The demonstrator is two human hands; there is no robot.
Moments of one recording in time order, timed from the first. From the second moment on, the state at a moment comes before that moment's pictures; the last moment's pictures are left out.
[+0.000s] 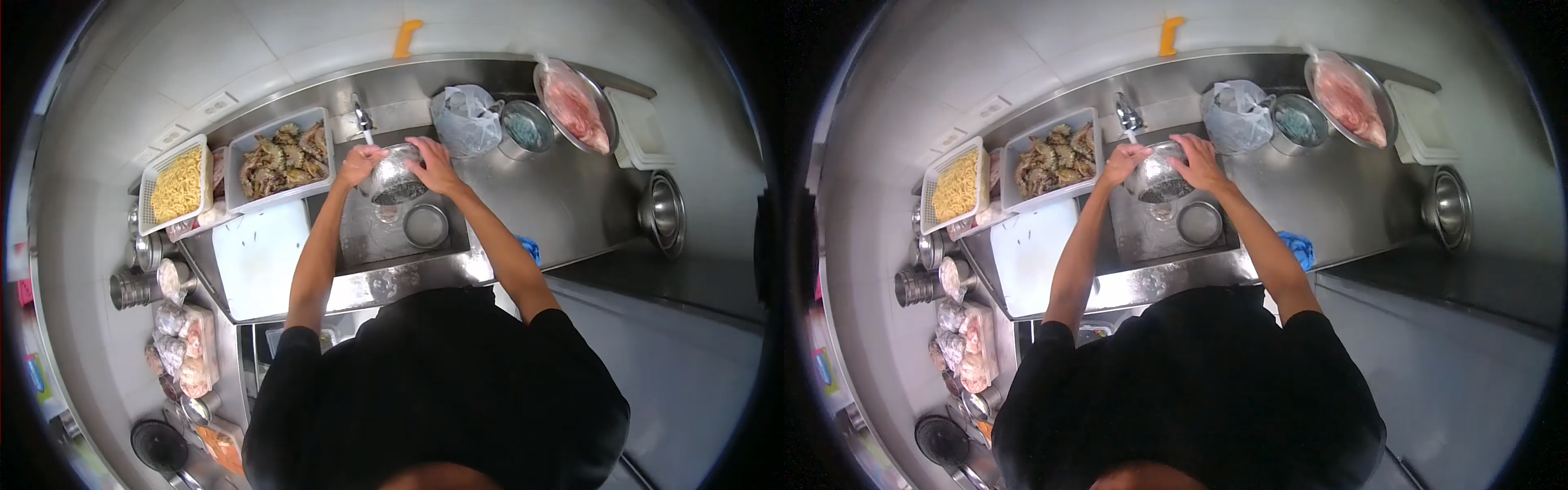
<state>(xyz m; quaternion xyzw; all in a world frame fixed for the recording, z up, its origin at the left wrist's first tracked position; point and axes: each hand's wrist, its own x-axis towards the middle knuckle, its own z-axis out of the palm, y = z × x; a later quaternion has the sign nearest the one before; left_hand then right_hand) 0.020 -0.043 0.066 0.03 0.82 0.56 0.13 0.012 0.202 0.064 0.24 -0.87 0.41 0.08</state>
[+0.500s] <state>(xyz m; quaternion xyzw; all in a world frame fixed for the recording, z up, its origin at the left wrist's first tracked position) 0.053 -0.028 -0.024 -0.33 0.37 0.82 0.29 0.062 0.128 0.049 0.11 -0.90 0.40 -0.10</state>
